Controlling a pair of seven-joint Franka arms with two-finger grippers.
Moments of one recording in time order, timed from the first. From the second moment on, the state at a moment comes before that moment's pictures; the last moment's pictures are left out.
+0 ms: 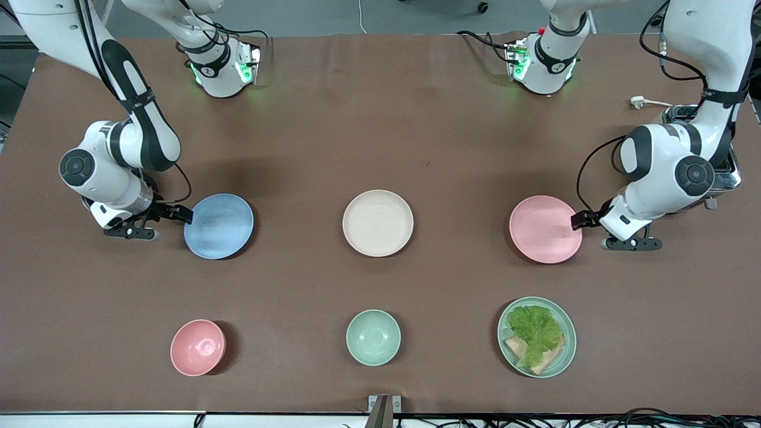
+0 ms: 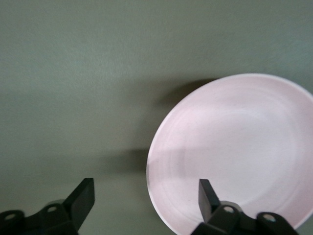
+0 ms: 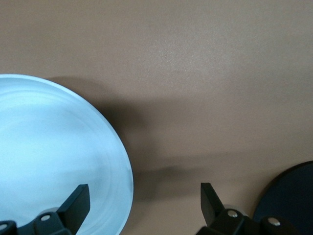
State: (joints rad) left arm 0.13 0.33 -0.10 -2.16 0.00 2.43 0.08; right arm -0.04 0.29 -0.06 -2.30 0.03 2.55 -0.01
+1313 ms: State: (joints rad) left arm 0.14 0.40 -0.10 -2.15 -0.04 2.44 0.09; right arm -0.18 0.37 0.03 -2.26 0.58 2.48 -0.61
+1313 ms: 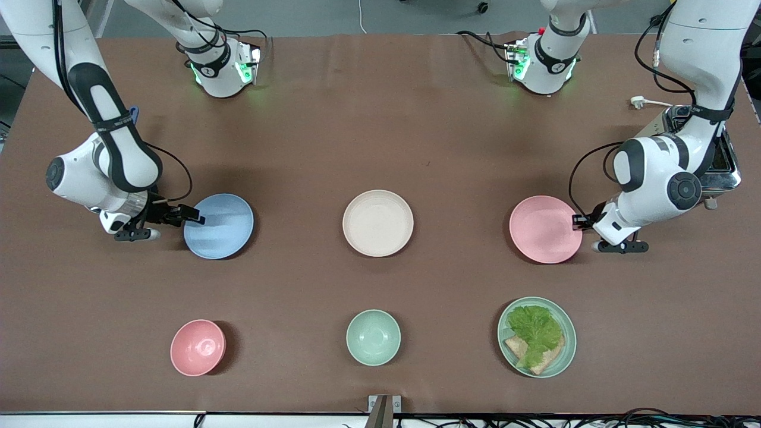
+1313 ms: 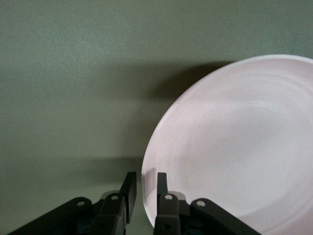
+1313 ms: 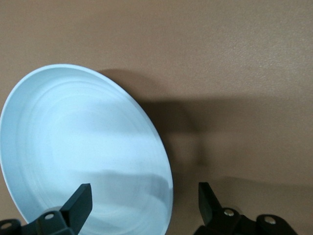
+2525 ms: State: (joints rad) left arm 0.14 0.30 -0.29 -2.06 -0.15 2.34 0.07; right arm -0.23 0.41 0.03 -2.20 0.61 2.38 -0.74
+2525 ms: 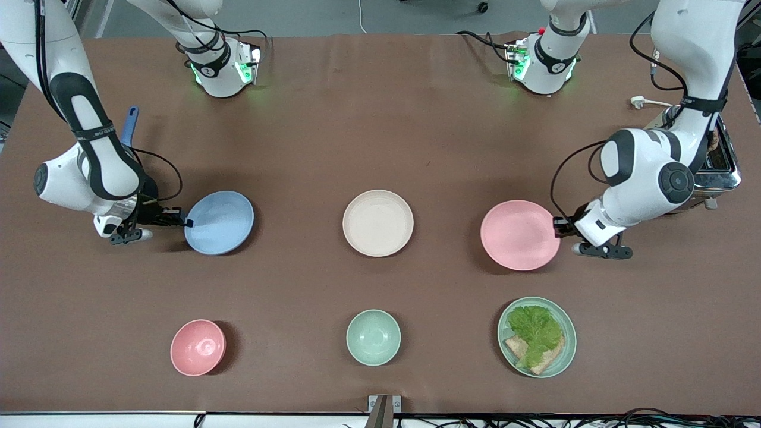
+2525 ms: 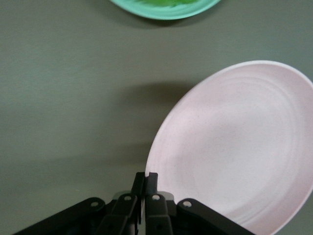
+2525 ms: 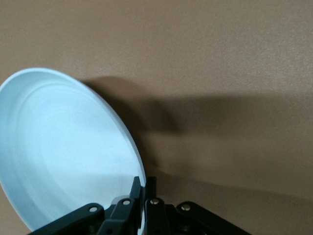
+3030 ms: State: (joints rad) left arm -0.03 0.34 -0.48 -1.93 -0.17 2.32 -0.41; right arm -0.31 0.41 0.02 -1.99 0.60 2.01 -0.67
